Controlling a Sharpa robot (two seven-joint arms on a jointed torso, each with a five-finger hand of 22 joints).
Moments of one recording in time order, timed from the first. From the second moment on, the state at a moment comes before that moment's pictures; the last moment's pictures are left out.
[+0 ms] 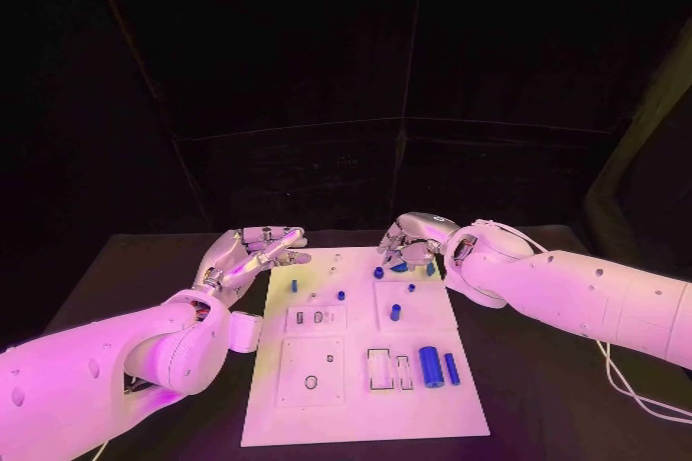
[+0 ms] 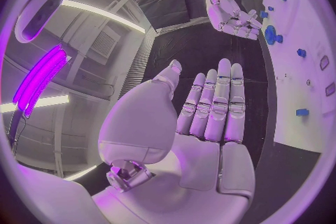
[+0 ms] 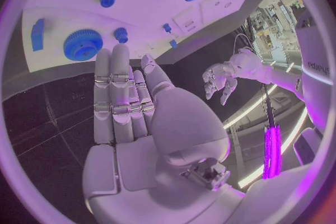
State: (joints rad) left arm 1.16 -0.89 -0.08 1.64 -0.04 -0.41 0.60; left_hand 1.27 -0.02 0.13 0.10 0.05 0.96 0.23 0.09 0.07 1.04 0.17 0.11 0.07 1.14 0.13 0.17 0.17 0.18 0.93 0.23 0.22 0.08; right arm 1.22 -0.67 -0.01 1.25 -1.42 -0.27 0.04; right_hand 1.36 0.13 -0.10 -0.28 0.17 1.04 0.16 0.07 0.07 1.18 0.09 0.07 0.06 1.46 0.00 0.48 0.27 0.17 1.10 0.10 0.80 0.40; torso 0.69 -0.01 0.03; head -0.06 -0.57
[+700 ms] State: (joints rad) left arm 1.16 -0.89 -0.08 1.65 -0.05 -0.38 0.57; left_hand 1.26 -0.01 0.13 0.09 0.05 0.96 0.23 0.09 0.07 1.03 0.17 0.10 0.07 1.13 0.13 0.17 0.17 0.18 0.93 0.23 0.22 0.08; right arm 1.22 -0.63 -0.01 1.24 -1.66 -0.18 -0.06; right_hand 1.35 0.13 -0.08 -0.29 0.16 1.02 0.16 0.07 0.07 1.13 0.09 0.07 0.06 1.47 0.00 0.88 0.57 0.15 1.16 0.11 1.15 0.79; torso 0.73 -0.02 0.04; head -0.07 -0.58
